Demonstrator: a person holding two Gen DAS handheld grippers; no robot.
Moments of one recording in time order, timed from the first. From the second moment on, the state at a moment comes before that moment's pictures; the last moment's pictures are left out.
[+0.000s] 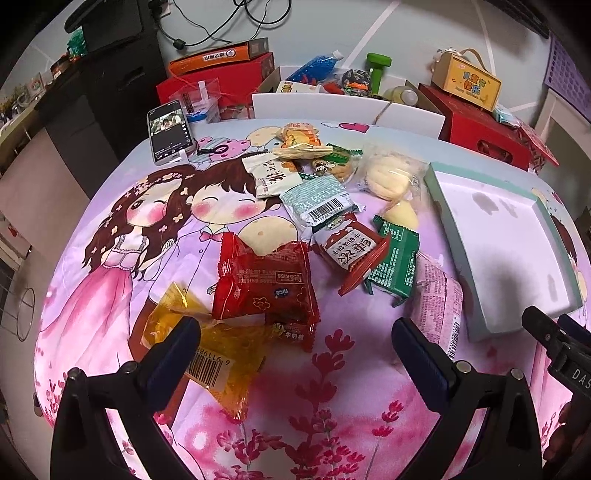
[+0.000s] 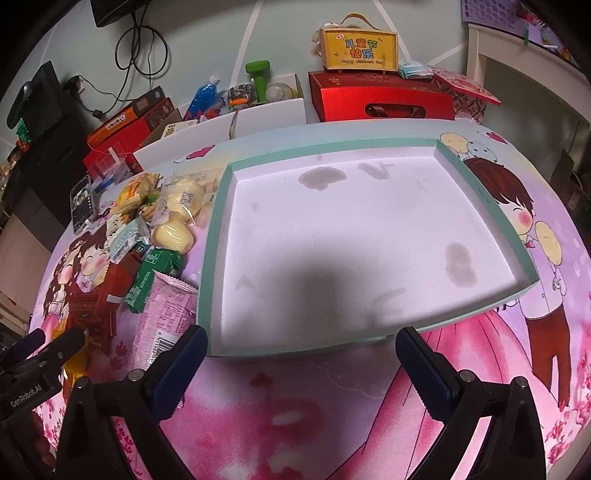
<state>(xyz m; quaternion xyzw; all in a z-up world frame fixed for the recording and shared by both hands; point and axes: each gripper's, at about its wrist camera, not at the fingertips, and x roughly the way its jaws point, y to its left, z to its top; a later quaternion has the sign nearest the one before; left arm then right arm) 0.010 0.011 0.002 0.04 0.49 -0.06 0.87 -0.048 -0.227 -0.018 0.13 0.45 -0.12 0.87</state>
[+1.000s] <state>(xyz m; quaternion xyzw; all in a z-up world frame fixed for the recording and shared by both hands) 0.026 0.111 0.009 -0.10 0.46 0.02 0.88 -0.018 -0.152 -0.011 0.11 0.43 -0.01 0.89</state>
